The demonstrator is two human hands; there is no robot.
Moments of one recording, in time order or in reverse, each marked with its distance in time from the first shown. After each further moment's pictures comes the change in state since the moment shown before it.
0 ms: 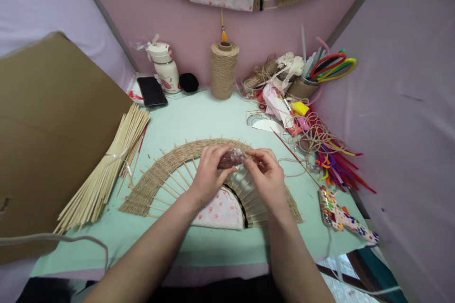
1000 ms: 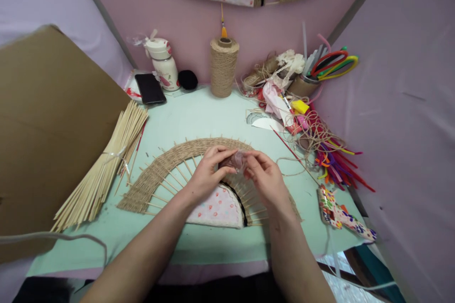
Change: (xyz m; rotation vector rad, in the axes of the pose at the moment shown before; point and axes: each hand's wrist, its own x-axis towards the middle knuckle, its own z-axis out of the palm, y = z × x) left_hand 0.010 0.000 -0.009 -0.324 -0.217 -0.216; right_hand 0.000 0.002 -0.001 0.361 -0.102 0.306
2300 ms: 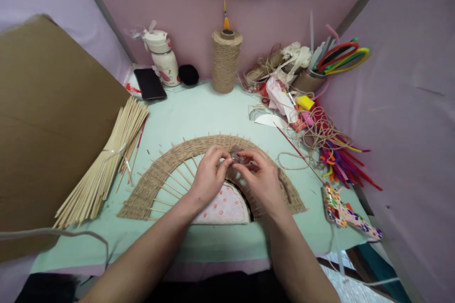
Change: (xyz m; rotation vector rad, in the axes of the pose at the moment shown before) left_hand -0.007 0.012 0.008 0.150 0.180 -0.027; right_hand -0.006 0.000 0.012 -0.554 -0.030 -0.287
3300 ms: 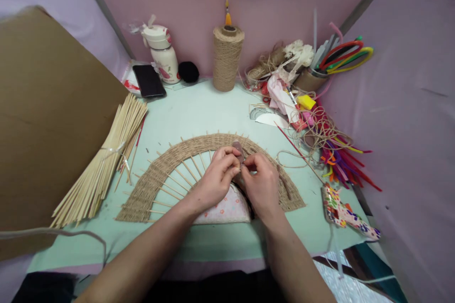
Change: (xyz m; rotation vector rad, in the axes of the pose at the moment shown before) left_hand -0.005 0.006 0.001 -0.235 -0.254 -0.014; right_hand -0.008 -0.001 0.009 -0.296 0.139 -0.056
